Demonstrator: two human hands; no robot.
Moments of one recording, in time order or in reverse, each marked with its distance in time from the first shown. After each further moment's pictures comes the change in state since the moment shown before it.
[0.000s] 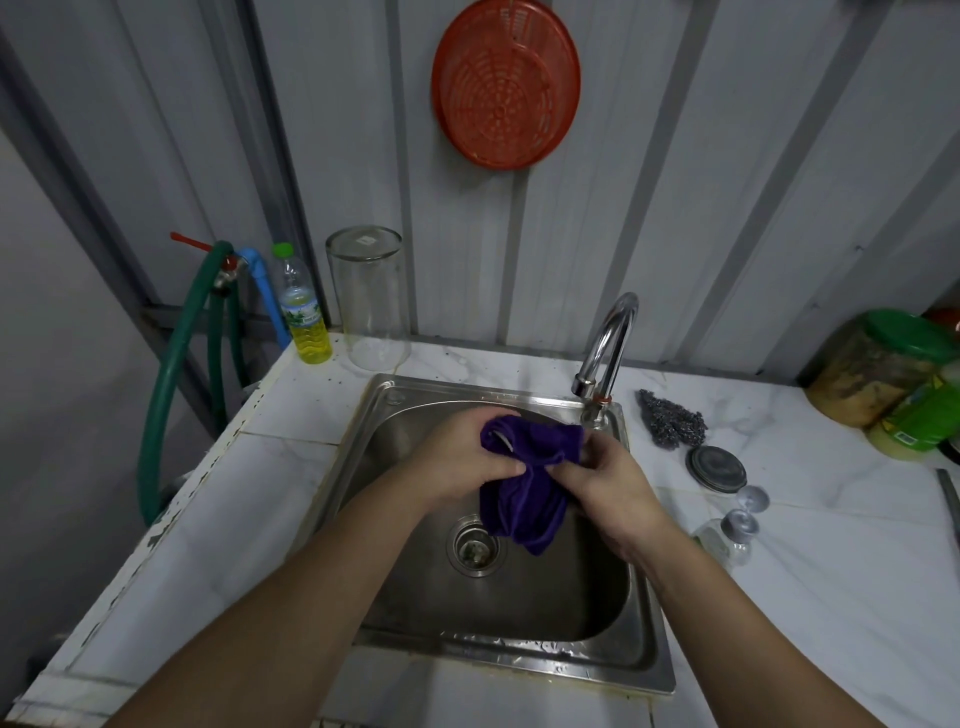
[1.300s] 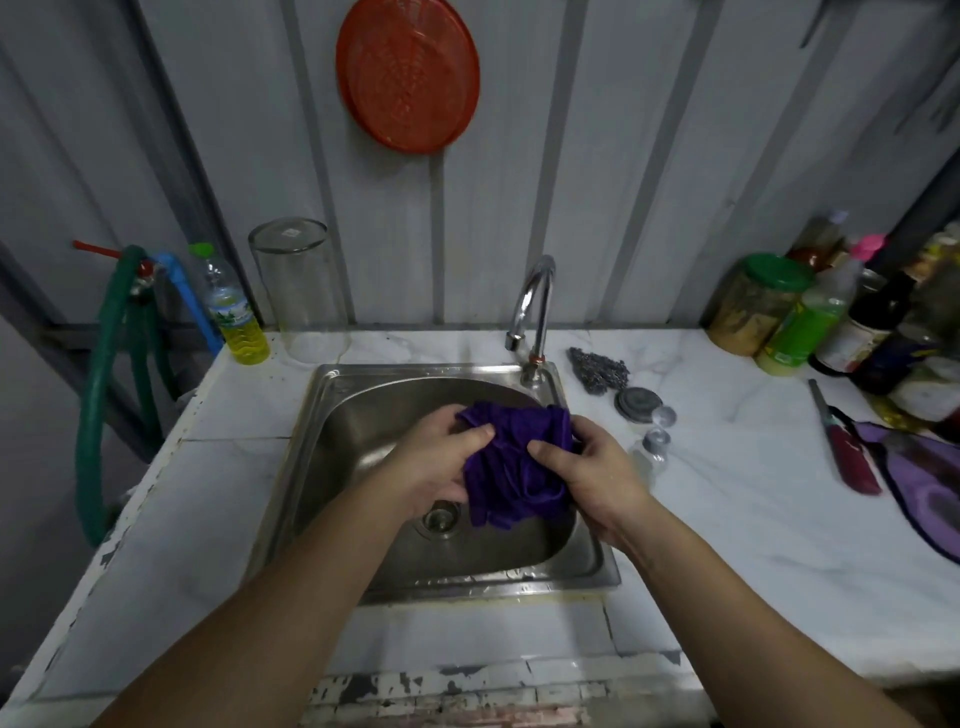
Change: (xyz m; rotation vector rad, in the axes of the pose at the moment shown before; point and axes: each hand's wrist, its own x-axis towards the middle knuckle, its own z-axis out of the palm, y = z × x) left_hand -0.043 0.005 0.040 -0.383 -0.047 -0.258; right_hand -0.083 -0.008 -0.013 0.129 0.181 0.021
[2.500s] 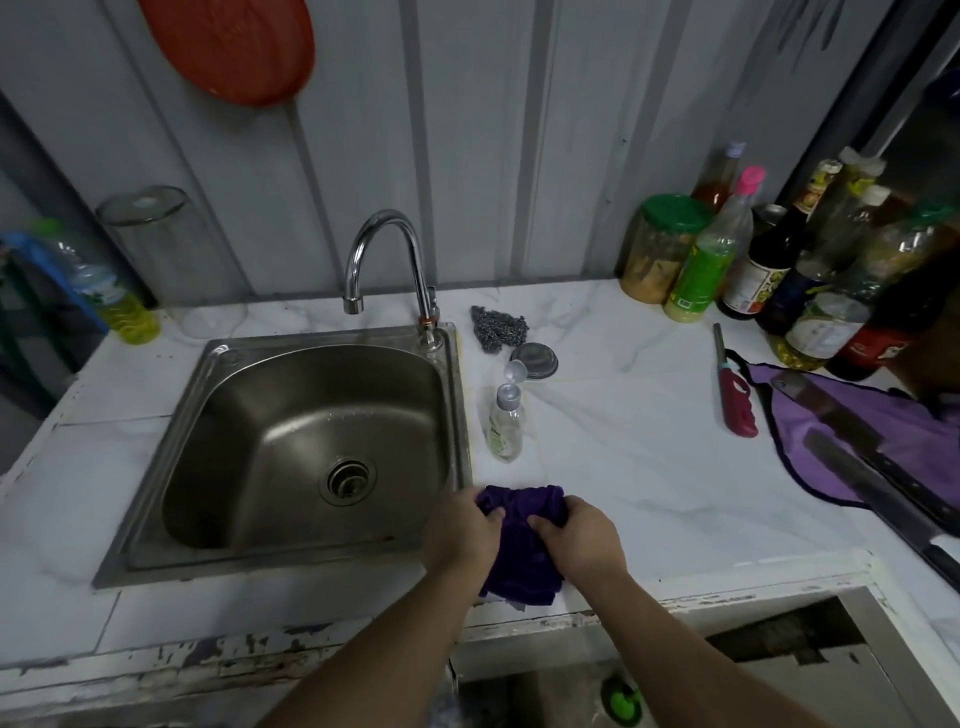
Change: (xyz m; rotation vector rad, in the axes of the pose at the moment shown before) left_hand 0.017 -0.150 0.224 0.833 0.385 -0.024; right_hand -0.037 0.115 -0.205 -0.914 0.191 0.281
